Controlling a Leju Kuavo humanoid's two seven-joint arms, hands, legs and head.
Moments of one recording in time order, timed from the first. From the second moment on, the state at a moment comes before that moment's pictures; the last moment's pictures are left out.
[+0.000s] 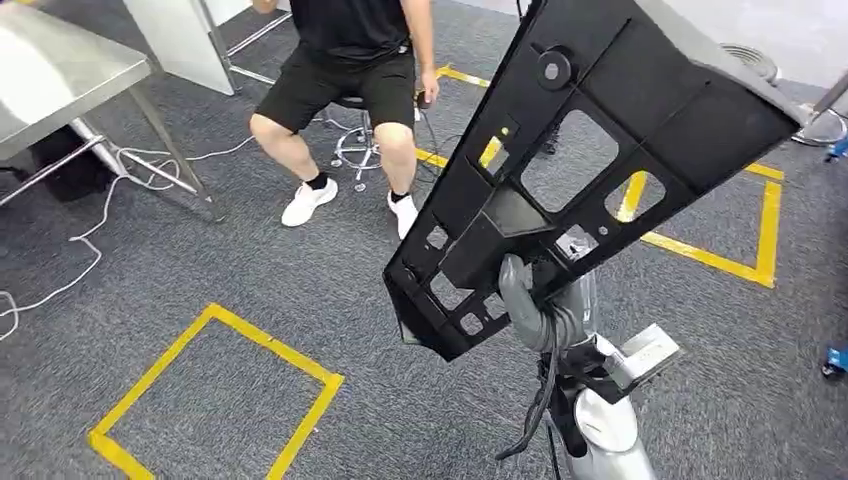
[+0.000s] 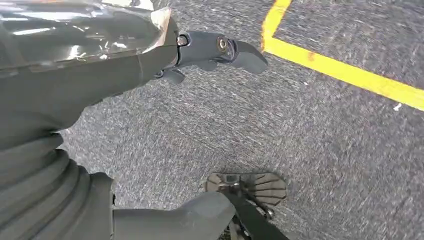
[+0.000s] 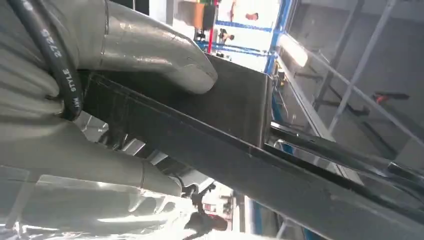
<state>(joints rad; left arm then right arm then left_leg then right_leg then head) -0.06 -0.03 0.38 -0.21 -0.34 0.15 -0.36 -0.14 0.02 0.30 -1.84 0.01 0.04 -0.48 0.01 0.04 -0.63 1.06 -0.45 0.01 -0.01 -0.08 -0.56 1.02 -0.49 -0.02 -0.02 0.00</state>
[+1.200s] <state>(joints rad) -0.06 -0.03 0.41 -0.21 -0.37 0.16 -0.36 -0.13 0.04 0.30 -1.84 0.02 0.05 -0.48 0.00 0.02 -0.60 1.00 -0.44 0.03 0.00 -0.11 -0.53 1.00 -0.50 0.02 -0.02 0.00</state>
